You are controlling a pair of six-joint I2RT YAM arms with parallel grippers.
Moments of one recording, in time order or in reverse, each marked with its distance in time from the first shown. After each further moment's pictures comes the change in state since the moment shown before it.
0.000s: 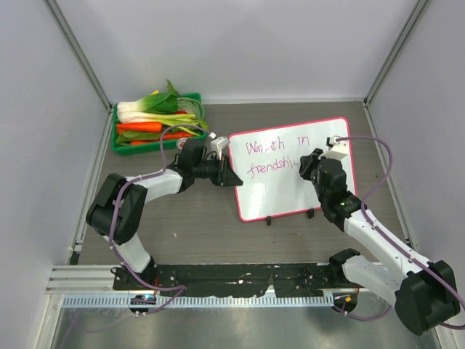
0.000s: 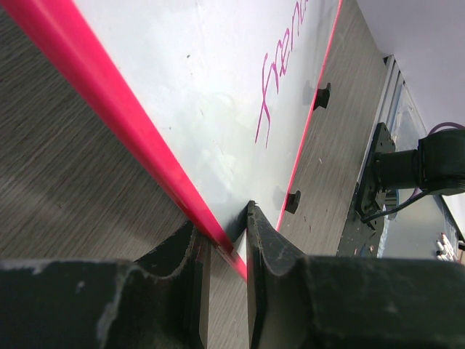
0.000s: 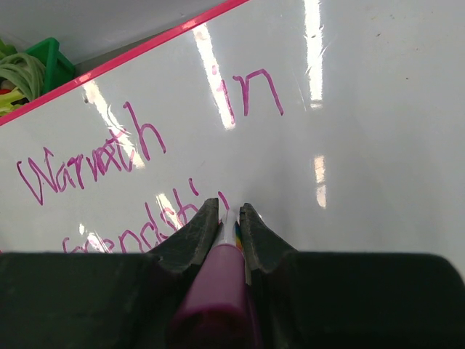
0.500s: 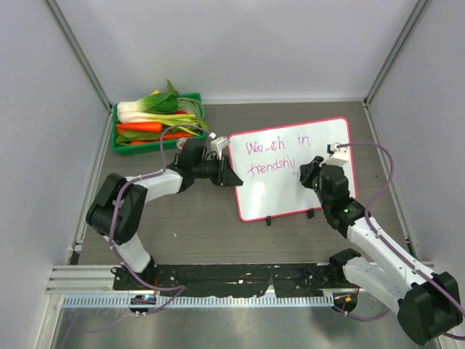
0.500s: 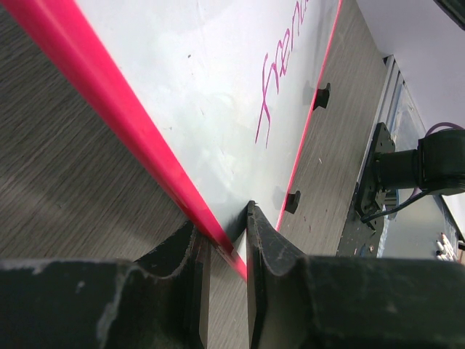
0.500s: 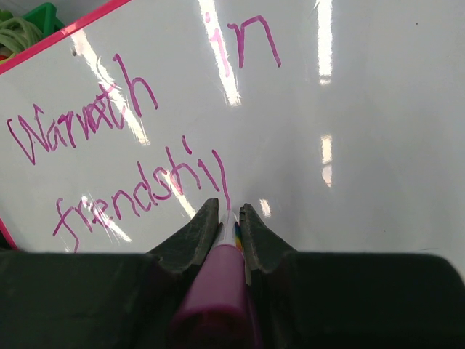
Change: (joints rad) left arm 0.000 0.000 0.000 0.000 0.000 0.000; right arm 0.000 -0.083 -0.050 -0.081 -0.048 0.025
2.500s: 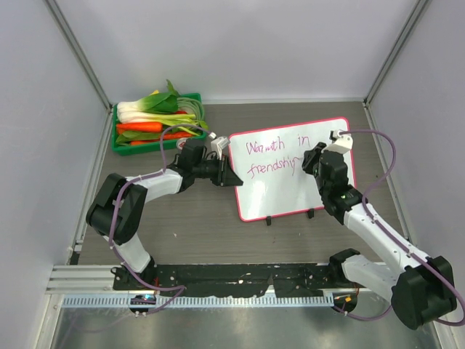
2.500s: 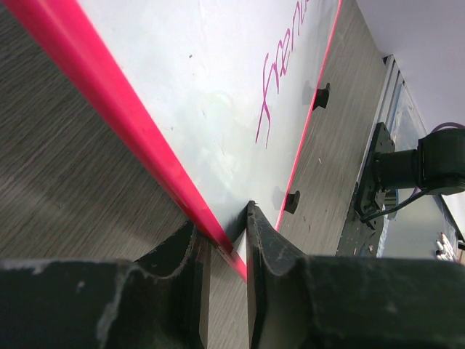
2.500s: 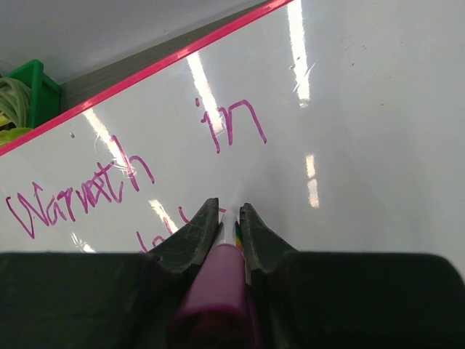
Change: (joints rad) left arm 0.000 0.000 0.002 -0.003 0.000 0.000; right arm -0.035 0.129 0.118 0.053 0.064 -0.014
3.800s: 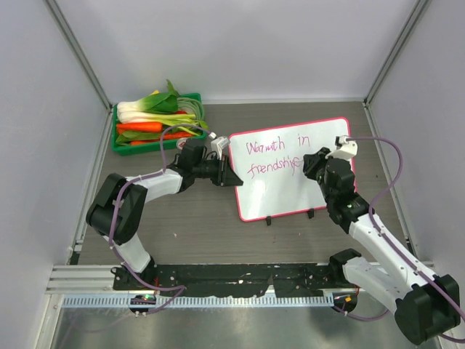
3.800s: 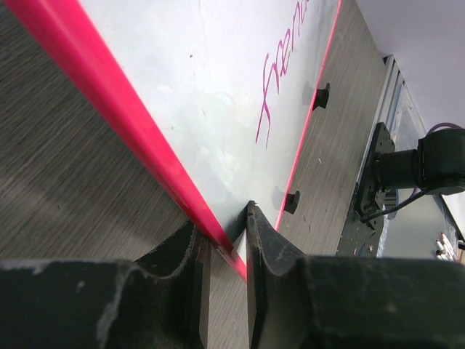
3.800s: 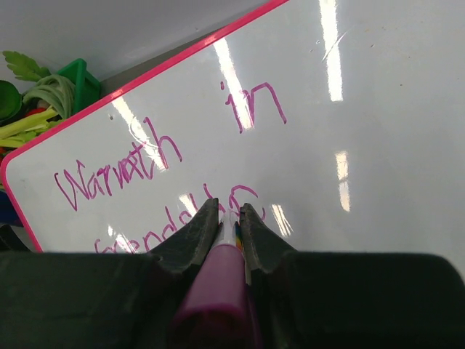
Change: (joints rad) left arm -0.001 0.000 0.000 0.000 0.000 0.000; right arm -0.005 -0.113 -0.048 -0.040 -0.081 0.055
